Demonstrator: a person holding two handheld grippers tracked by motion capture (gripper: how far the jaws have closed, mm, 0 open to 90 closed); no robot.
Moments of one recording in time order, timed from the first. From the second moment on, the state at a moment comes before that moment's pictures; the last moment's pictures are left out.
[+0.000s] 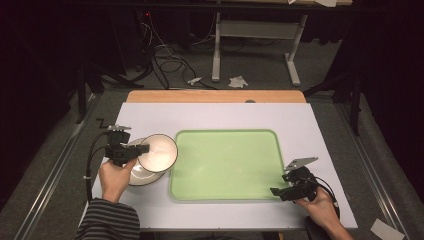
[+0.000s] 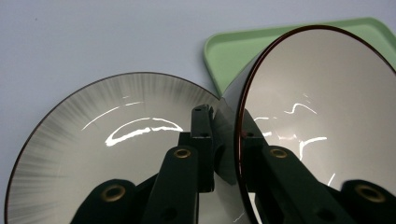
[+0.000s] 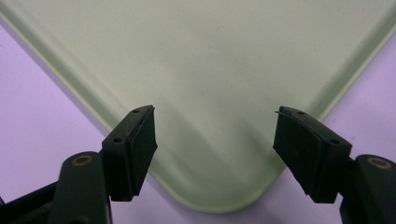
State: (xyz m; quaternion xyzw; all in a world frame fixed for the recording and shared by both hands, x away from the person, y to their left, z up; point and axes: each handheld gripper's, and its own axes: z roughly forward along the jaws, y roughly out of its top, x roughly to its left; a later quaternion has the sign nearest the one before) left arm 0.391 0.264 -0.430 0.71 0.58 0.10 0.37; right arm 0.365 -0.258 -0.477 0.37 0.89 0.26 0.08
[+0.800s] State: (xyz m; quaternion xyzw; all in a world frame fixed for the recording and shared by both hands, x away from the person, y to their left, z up) left arm 0.409 0.202 -0.407 0.76 0.52 0.07 0.40; right arm 0.364 -0.258 -0.477 0.38 0.89 0.26 0.08
